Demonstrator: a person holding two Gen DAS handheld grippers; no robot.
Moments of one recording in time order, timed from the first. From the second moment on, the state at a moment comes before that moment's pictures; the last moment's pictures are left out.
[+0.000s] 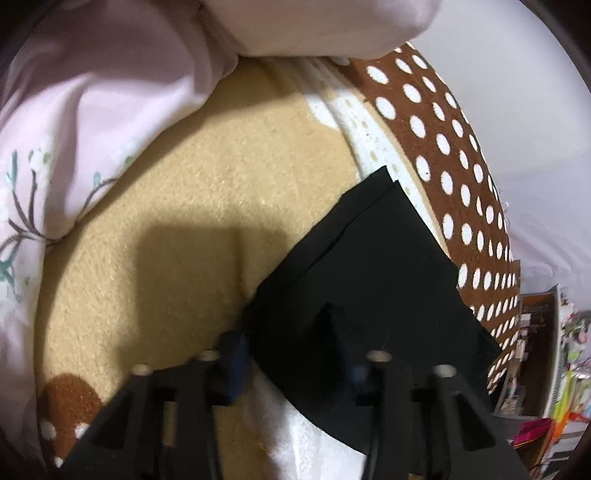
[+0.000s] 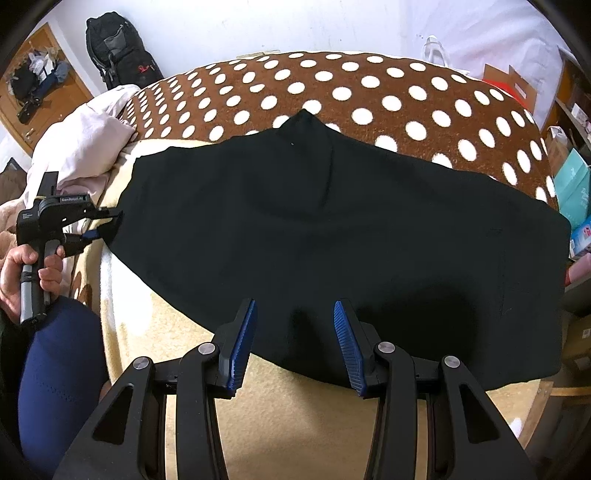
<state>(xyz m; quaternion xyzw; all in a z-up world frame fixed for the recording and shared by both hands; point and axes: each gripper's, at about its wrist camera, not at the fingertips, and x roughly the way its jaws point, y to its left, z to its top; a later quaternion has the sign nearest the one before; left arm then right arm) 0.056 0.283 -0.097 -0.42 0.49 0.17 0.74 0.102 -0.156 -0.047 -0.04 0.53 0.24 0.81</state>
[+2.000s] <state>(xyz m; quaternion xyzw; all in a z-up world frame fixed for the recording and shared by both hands) 0.119 0.022 -0.075 -0.19 0.58 -0.17 0.77 0.100 -0.219 -0.070 0.04 0.55 0.20 0.81</state>
